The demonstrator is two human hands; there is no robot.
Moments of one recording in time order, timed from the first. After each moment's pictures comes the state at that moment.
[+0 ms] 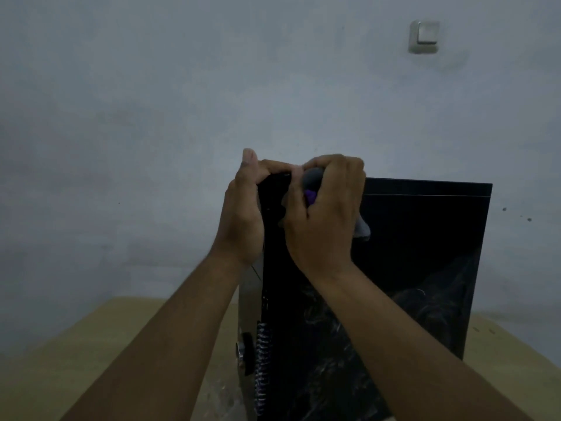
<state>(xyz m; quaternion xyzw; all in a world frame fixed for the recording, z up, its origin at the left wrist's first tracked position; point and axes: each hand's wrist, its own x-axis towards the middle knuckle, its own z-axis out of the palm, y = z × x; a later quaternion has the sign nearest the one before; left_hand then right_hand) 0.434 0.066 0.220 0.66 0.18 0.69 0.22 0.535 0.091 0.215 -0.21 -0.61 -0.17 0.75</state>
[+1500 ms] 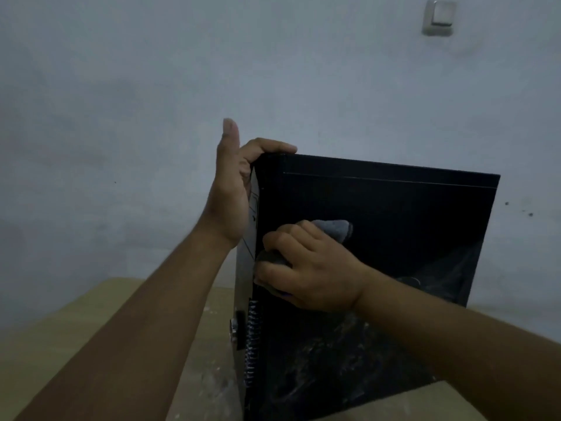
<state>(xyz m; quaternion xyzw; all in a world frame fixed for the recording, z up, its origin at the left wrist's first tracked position) 0.418 0.073 0.219 0.66 0.19 0.68 0.25 0.575 0.114 0.163 0.01 -0.83 -0.46 0.30</state>
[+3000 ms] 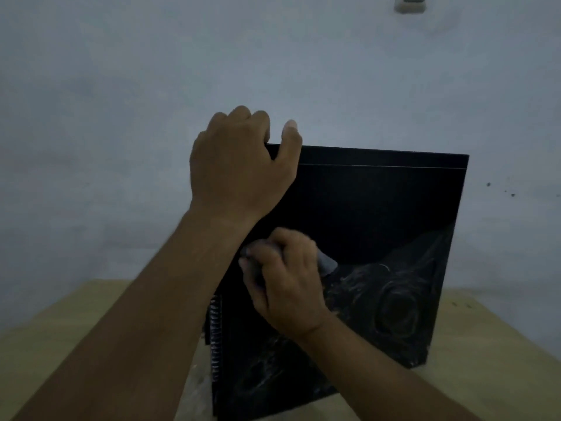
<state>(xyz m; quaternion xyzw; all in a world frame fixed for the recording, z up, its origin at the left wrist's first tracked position) 0.488 0.073 0.245 0.58 0.51 0.52 -0.36 0.574 0.124 0.098 -0.17 -0.74 -0.27 0.59</state>
